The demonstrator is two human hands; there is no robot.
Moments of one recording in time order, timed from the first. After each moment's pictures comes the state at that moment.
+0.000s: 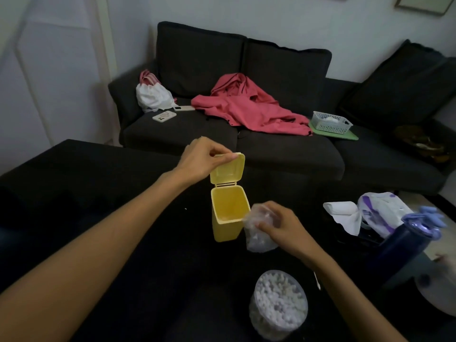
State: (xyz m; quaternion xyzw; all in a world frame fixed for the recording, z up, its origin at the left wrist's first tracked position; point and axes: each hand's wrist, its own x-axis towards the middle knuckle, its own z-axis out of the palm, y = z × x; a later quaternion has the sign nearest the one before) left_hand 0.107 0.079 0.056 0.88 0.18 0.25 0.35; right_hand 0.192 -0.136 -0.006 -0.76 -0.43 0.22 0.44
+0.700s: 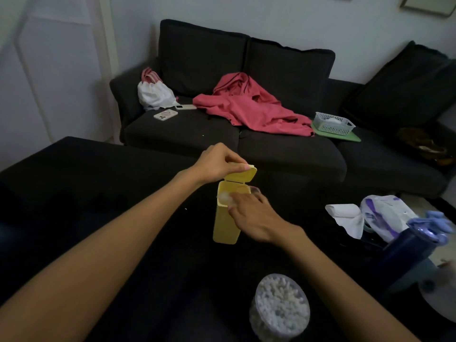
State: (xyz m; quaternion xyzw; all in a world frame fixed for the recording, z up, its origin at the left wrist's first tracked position) left_hand 0.131 0.078 0.048 0.90 0.14 0.17 0.37; right_hand 0.182 -0.072 0.009 -0.82 -0.55 0.12 0.09
